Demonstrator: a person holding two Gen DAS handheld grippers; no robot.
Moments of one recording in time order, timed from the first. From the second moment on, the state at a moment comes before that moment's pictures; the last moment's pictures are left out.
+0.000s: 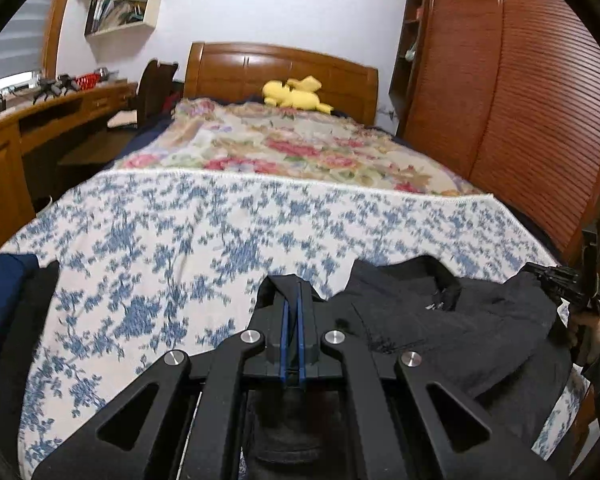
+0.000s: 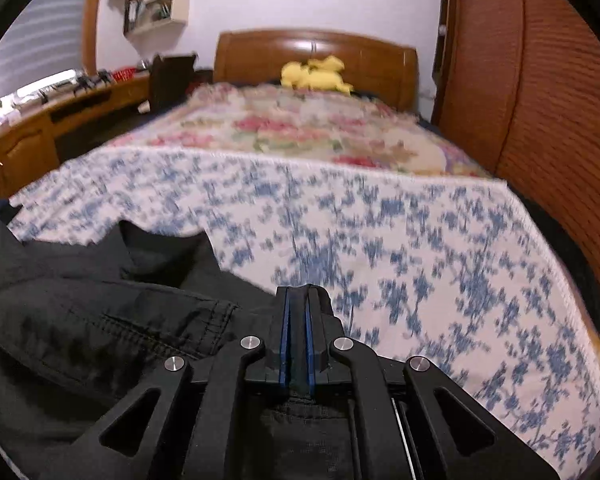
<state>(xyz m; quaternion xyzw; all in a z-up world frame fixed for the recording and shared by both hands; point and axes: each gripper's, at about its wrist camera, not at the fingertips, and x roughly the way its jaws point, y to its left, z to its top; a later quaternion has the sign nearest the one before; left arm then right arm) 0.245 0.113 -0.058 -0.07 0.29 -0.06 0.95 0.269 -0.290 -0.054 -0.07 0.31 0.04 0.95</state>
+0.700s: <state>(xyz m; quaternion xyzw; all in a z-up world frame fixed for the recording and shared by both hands) 0.223 0.100 -0.070 -0.02 0.30 -0.06 0.95 0.226 -0.270 -0.037 -0.10 0.31 0.02 0.95</state>
